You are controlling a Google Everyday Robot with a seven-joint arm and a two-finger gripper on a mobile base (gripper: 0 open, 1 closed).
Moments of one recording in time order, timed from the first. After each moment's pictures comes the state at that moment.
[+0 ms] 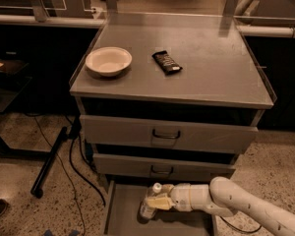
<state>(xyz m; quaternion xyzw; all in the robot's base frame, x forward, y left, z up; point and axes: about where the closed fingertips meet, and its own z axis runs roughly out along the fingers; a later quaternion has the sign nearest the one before) 0.469 -0.035 0.428 -0.34 0.77 0.44 0.32</state>
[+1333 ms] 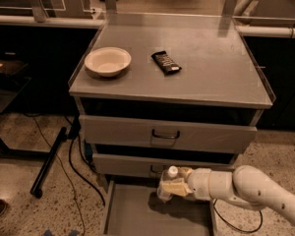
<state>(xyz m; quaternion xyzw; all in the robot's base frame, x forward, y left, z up) 0.481 -0.086 0.533 -0.35 0.78 0.35 0.38</state>
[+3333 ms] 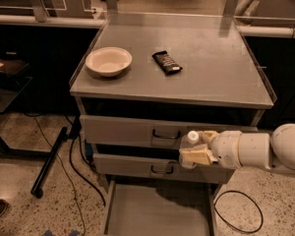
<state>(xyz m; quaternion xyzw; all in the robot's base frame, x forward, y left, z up) 0.500 -0.137 0.708 -0.40 0.78 0.25 0.42</state>
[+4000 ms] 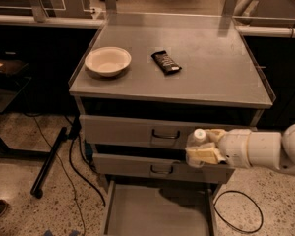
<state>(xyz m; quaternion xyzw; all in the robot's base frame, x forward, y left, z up) 0.492 -0.151 0.726 -0.40 0.78 0.23 0.42</state>
